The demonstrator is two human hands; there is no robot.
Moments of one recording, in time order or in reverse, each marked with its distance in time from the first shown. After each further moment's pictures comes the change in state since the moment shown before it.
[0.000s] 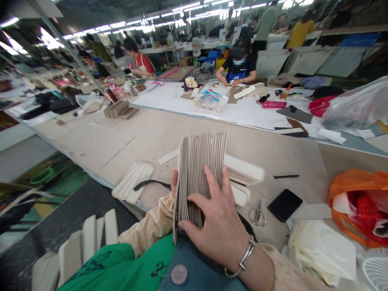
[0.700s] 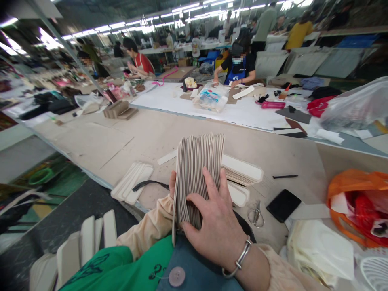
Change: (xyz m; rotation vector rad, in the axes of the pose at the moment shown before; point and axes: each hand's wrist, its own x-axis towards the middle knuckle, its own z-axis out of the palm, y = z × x) left_hand -0.002 0.002 0.007 -0.092 0.035 -0.050; right_hand -0.001 0.006 0.006 0.010 -0.012 -0.011
